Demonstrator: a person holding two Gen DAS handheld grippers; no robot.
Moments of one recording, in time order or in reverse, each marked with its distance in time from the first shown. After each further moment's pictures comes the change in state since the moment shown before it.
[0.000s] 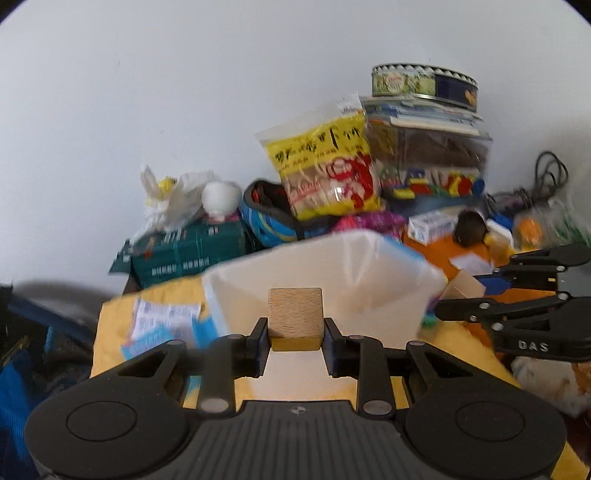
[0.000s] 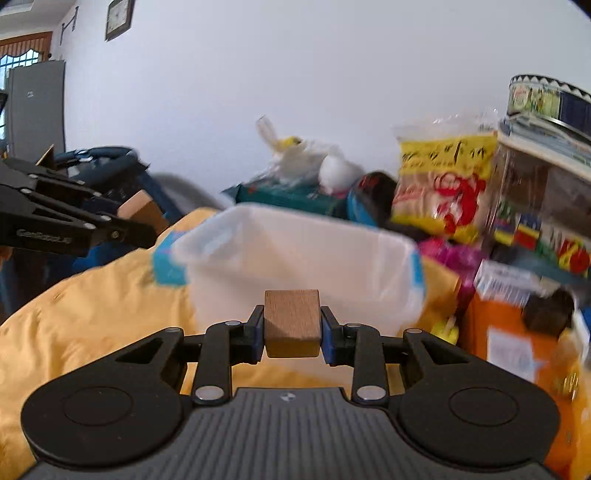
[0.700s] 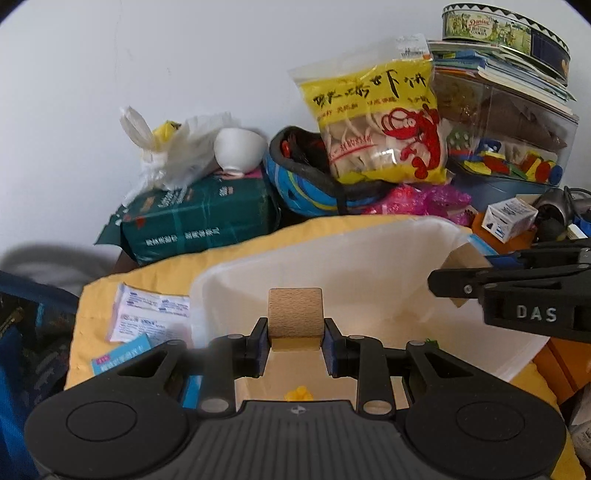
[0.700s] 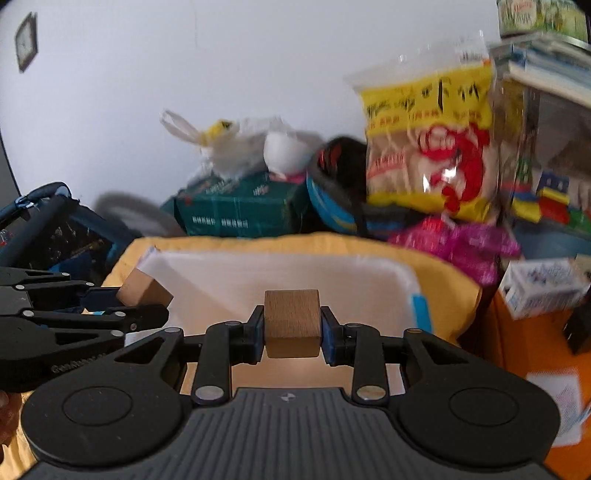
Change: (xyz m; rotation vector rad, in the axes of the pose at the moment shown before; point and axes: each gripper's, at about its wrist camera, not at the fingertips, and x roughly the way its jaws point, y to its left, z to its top) left arm 0.134 0.018 0.029 -0.089 0.200 0.067; right arm 0.121 -0.050 0.061 0.253 0.152 -0.027
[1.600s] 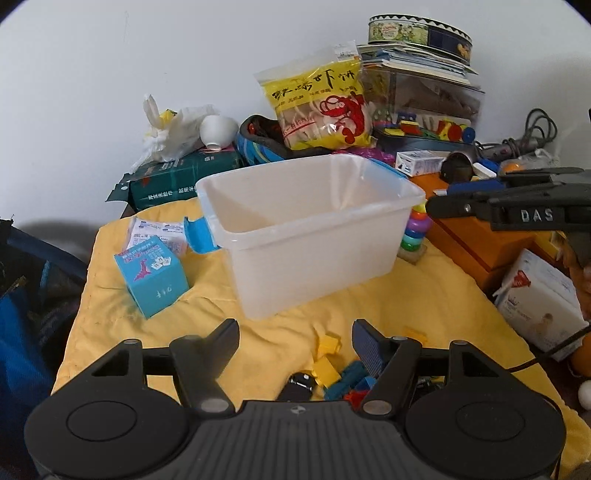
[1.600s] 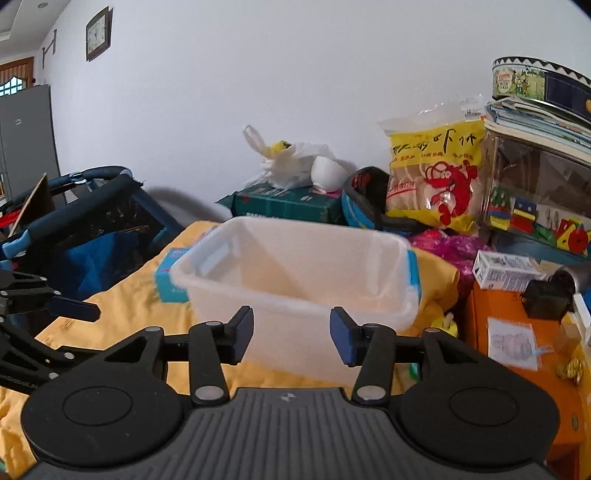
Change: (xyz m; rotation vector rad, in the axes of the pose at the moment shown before) left arm -0.147 -0.010 -0.127 0.051 -0.018 -0.084; right arm -0.127 0.026 -0.086 -0.156 -0.128 0.057
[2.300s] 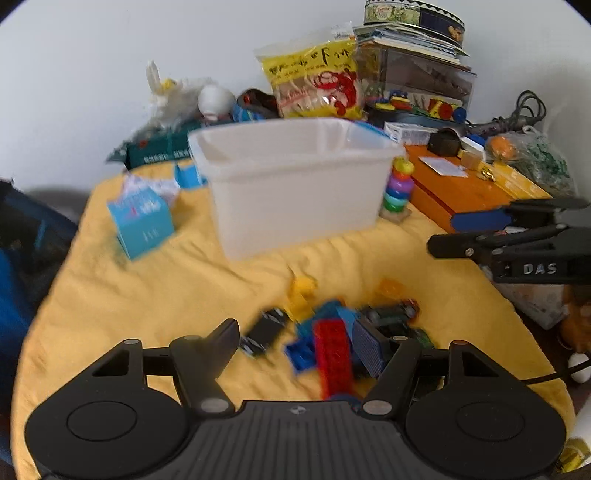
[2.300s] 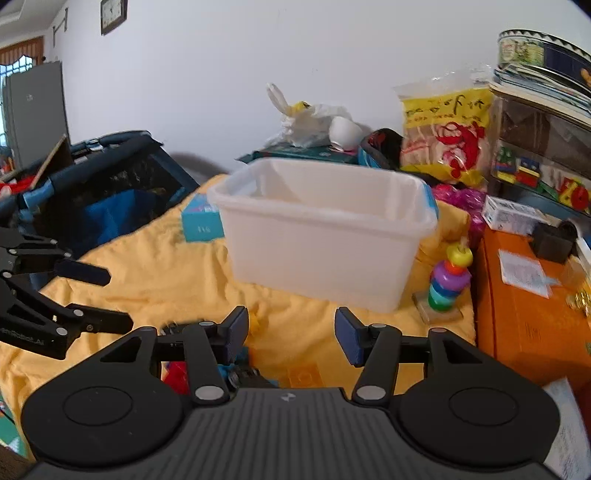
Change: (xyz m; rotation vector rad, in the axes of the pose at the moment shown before) left arm -0.008 -0.024 -0.066 -0.047 0.037 -0.021; right arm -0.022 0.026 -0.069 -0.021 0.065 0.012
